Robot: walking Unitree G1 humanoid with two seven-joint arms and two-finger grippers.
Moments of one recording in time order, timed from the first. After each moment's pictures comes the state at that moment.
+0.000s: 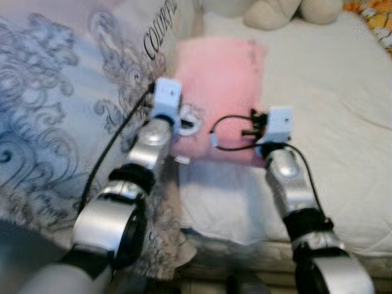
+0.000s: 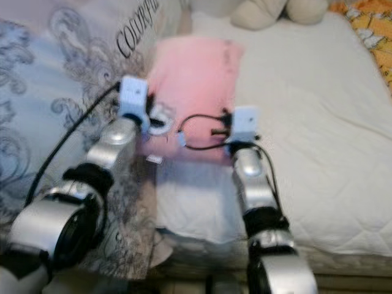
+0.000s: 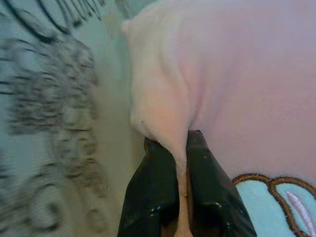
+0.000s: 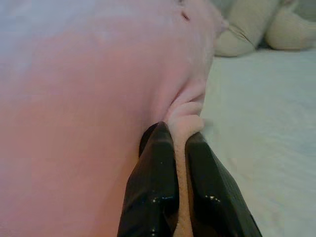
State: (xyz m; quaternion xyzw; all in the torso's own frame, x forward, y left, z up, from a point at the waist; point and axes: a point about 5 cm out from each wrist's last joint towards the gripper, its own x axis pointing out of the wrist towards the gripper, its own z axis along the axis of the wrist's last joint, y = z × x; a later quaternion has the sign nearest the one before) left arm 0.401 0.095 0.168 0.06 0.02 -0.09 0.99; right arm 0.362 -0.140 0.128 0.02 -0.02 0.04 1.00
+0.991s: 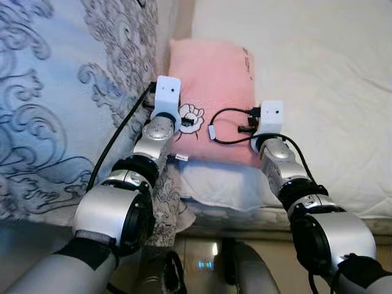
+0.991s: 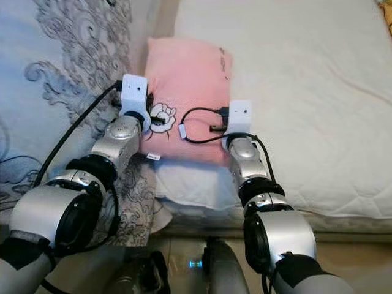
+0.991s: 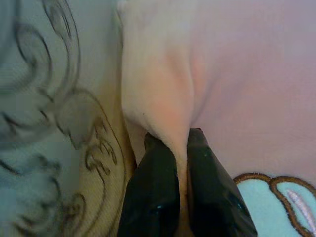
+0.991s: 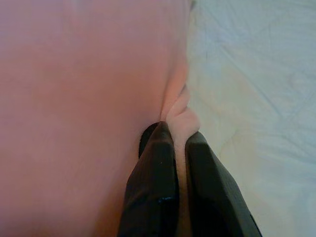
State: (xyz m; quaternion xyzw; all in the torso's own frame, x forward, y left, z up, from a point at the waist) left arm 0.404 0.100 0.163 0.05 0.05 -0.05 1.00; right arm 0.387 -0.131 0.121 0.01 0.09 0.01 1.00
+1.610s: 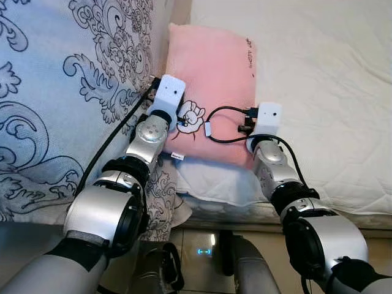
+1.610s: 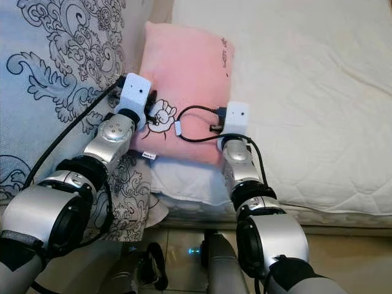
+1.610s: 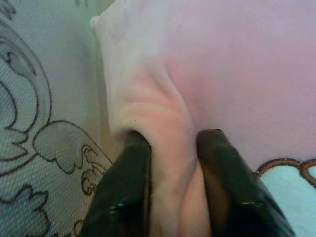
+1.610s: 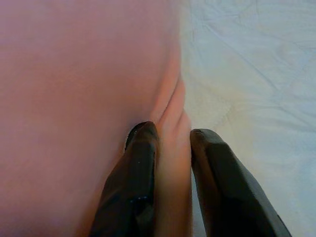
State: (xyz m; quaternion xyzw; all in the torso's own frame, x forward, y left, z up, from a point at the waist) left arm 0.404 0.106 0.173 0.18 -0.02 -0.11 0.98; right arm 0.384 -0.120 0.119 0.02 0.07 -0.02 1.00
